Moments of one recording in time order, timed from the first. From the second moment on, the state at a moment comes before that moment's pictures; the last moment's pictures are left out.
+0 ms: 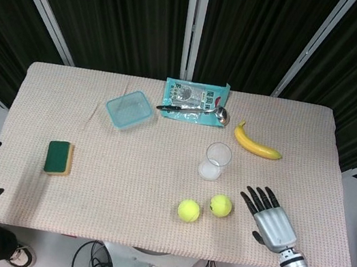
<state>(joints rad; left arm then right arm) -0.03 -1.20 -0.02 -1.46 1.56 1.57 0.04 0.31 -1.21 0.02 -1.76 -1.52 1.08 -0.47</state>
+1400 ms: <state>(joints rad) -0.03 -1.19 -0.01 -1.47 1.56 1.57 0.00 0.47 -1.49 0.03 -1.57 -1.36 1.00 -0.55</state>
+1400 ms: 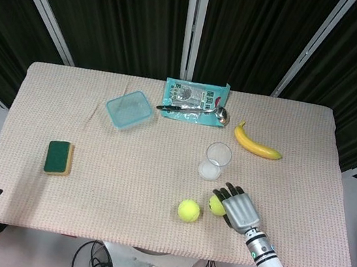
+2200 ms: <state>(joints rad) -0.02 -1.17 -0.01 -1.50 1.58 1.59 0.00 0.44 -1.33 0.12 -1.73 -1.61 1.35 -0.41</state>
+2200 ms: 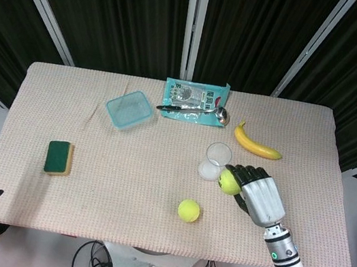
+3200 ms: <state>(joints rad) -0.03 -1.15 -0.01 -1.53 1.56 1.57 0.03 0.61 -1.40 0.25 -1.65 -1.32 1.14 -0.47</state>
